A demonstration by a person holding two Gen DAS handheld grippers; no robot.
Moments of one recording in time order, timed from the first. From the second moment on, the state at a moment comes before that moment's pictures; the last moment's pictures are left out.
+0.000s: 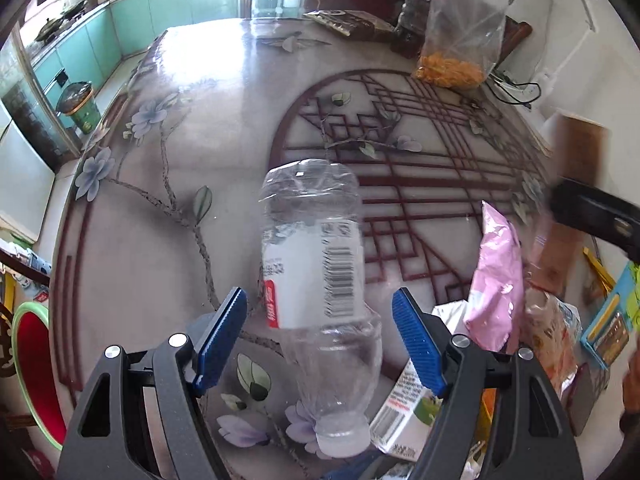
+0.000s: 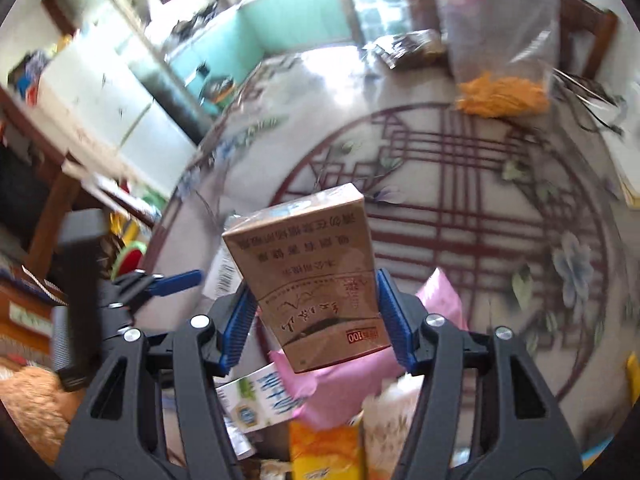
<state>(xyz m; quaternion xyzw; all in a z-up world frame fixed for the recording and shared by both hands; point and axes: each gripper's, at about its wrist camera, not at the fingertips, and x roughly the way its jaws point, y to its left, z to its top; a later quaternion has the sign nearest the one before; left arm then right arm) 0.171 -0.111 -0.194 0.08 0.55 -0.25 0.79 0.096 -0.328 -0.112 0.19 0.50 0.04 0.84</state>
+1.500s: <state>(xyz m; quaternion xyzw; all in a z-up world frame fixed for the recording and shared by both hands) 0.138 0.102 -0.107 0.00 0.45 -0.24 0.86 0.071 -0.148 -0.044 0.16 0.46 0.04 0.87</state>
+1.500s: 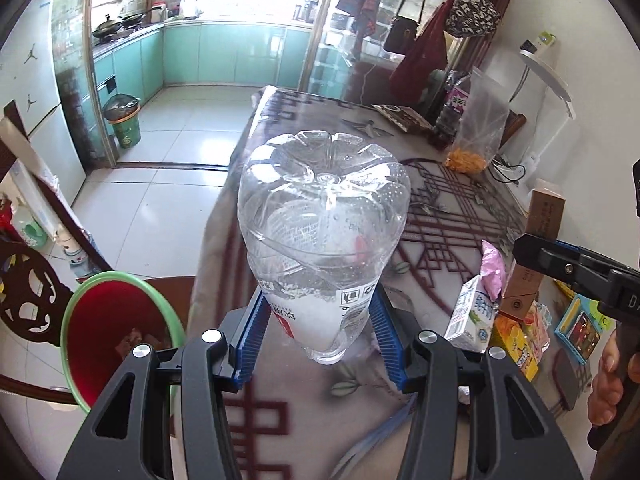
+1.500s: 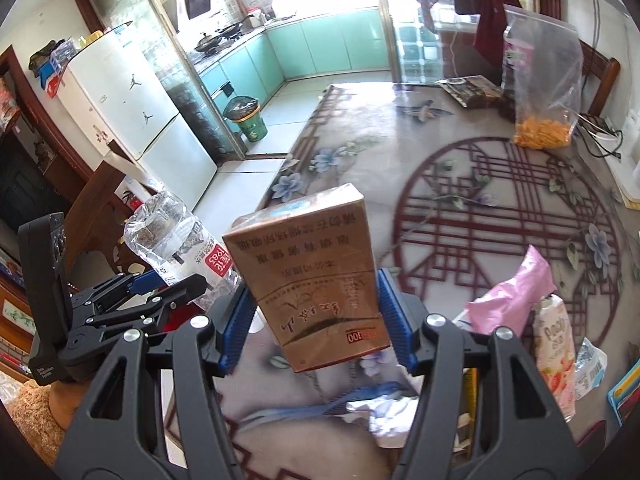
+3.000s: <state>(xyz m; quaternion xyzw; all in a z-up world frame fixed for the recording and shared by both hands) 0.172 0.335 -0.183 -0.06 0.51 -0.04 0.85 0.164 0.083 -0.083 0.08 0.52 0.23 0.82</state>
